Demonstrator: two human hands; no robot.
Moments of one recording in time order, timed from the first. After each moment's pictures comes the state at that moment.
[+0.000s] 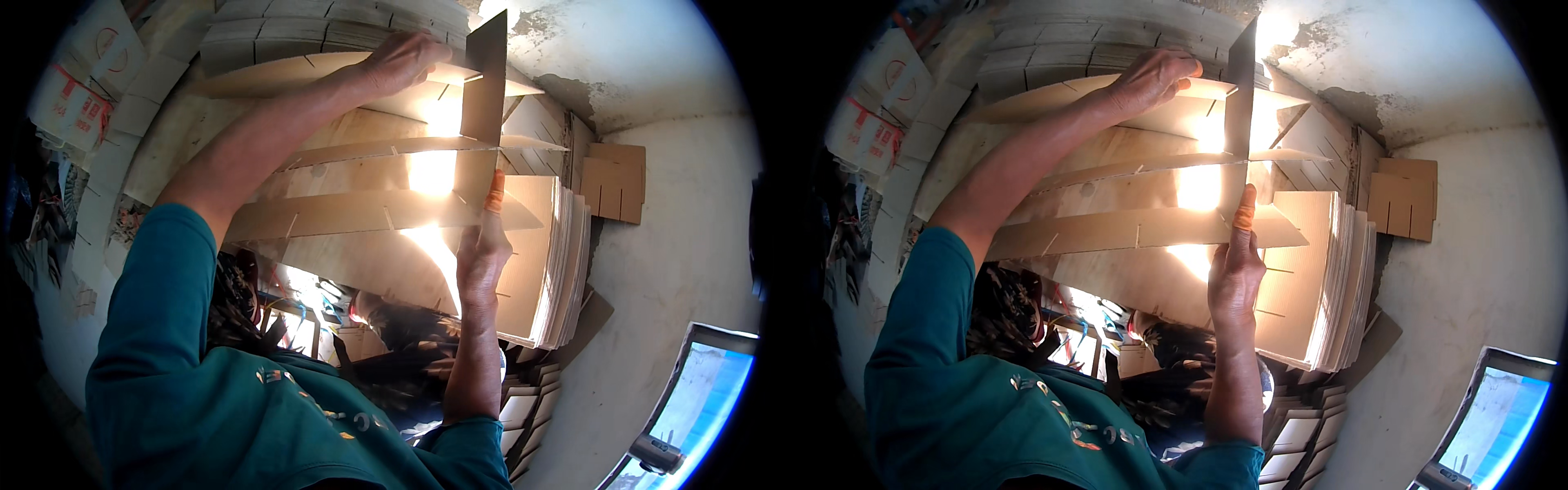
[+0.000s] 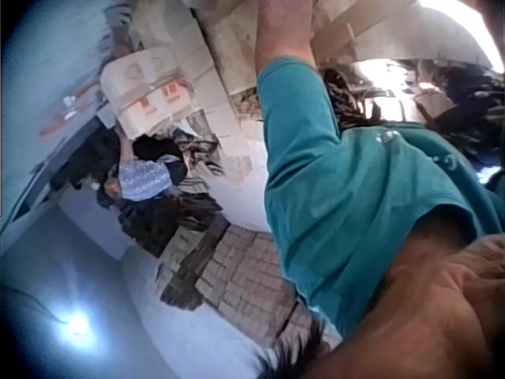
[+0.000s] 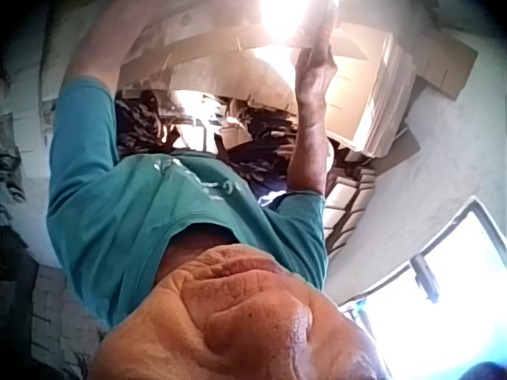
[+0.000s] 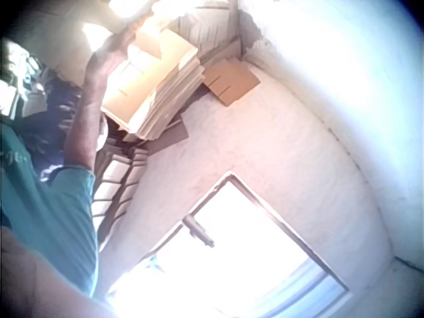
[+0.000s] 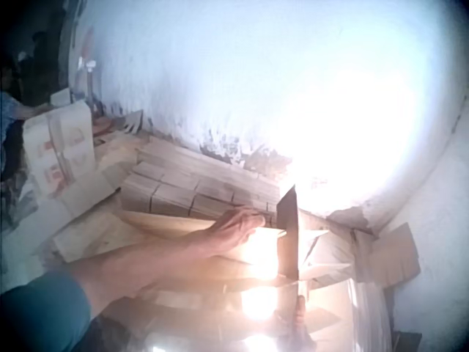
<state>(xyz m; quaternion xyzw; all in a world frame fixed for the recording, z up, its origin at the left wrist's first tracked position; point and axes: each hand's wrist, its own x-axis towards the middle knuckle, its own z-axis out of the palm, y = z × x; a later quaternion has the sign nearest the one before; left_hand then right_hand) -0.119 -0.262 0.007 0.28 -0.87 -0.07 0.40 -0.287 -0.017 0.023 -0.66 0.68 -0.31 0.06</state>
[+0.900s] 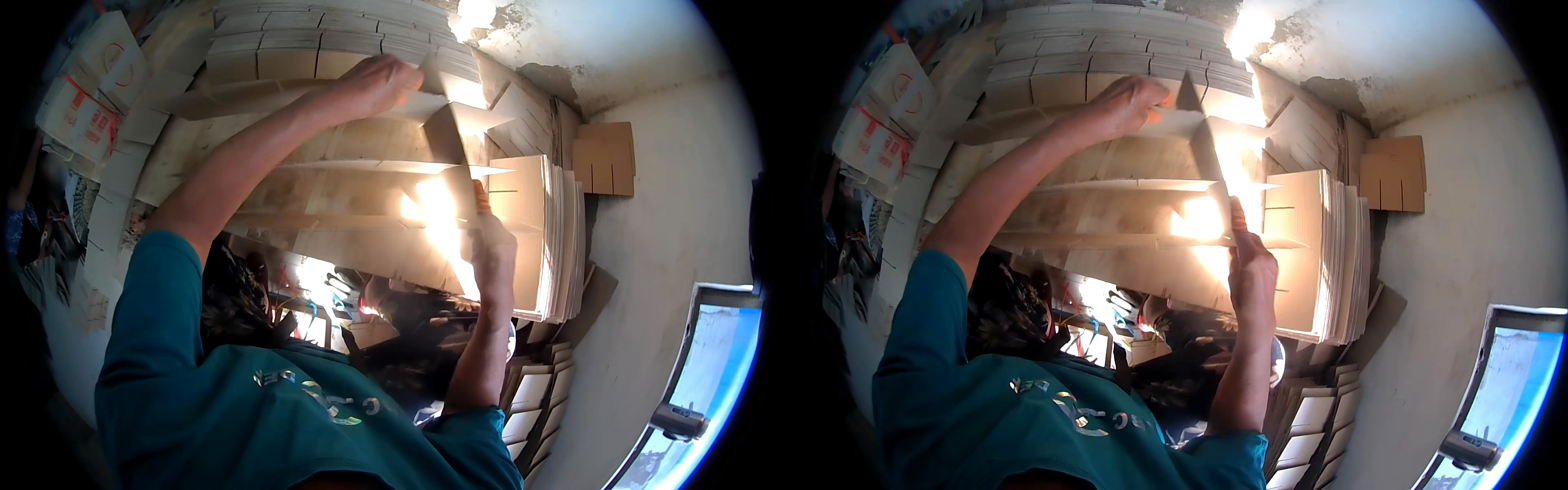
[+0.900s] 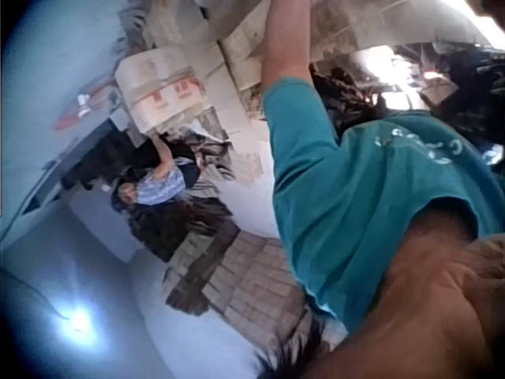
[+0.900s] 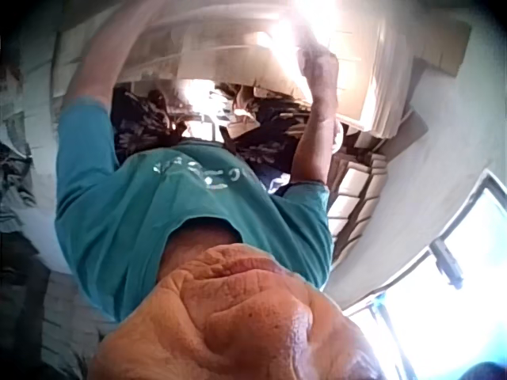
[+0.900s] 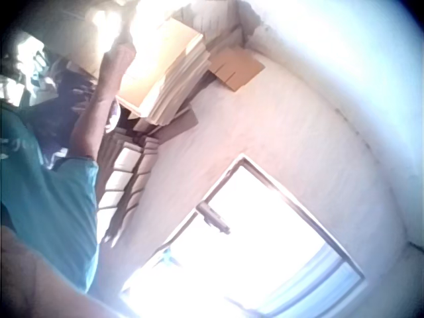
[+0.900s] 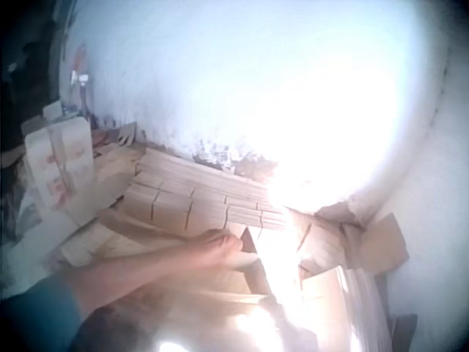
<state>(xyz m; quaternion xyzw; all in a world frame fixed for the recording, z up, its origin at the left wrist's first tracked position) -0.081 -0.195 0.028 0.26 -0.89 -0.17 0.34 -0.316 0.026 0.028 -0.70 0.67 -0.22 0.07</state>
